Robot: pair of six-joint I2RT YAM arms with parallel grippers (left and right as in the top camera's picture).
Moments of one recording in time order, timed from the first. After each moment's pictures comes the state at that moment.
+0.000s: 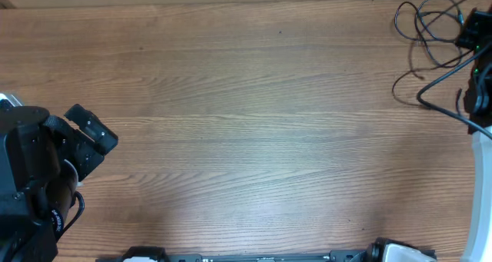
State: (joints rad) left arm -0.06 1.15 2.03 -1.69 -0.30 -0.75; right arm -0.25 1.38 1.50 -0.45 0.20 -0.06
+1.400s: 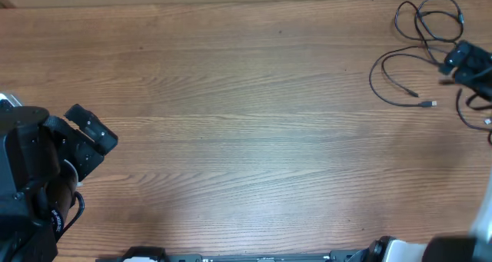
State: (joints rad) left arm -0.06 1.15 2.03 -1.69 -0.30 -0.75; right arm -0.43 1.46 1.56 -0.95 -0.06 0.17
